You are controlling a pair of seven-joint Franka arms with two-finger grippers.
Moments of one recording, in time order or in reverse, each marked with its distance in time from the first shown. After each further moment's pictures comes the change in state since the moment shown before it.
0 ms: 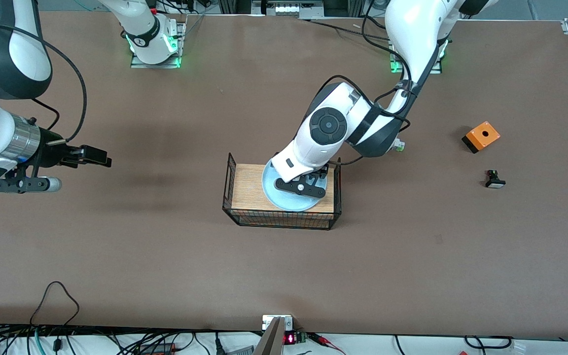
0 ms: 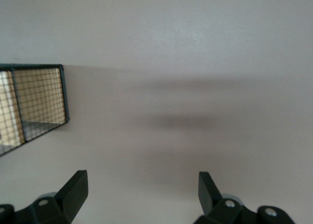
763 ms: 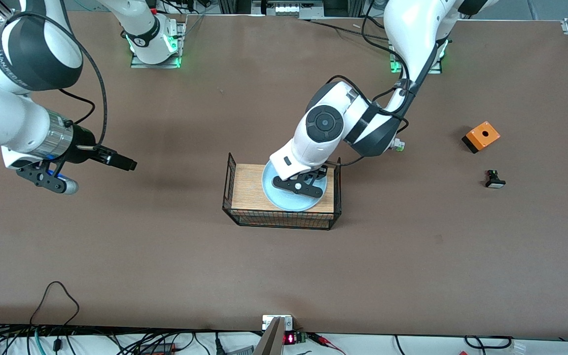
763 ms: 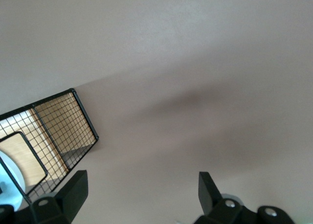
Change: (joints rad) left arm -0.008 0.001 0.001 0.000 0.039 0.001 0.026; right arm 0.093 -0.002 0.010 0.010 0.006 -0.001 0.464
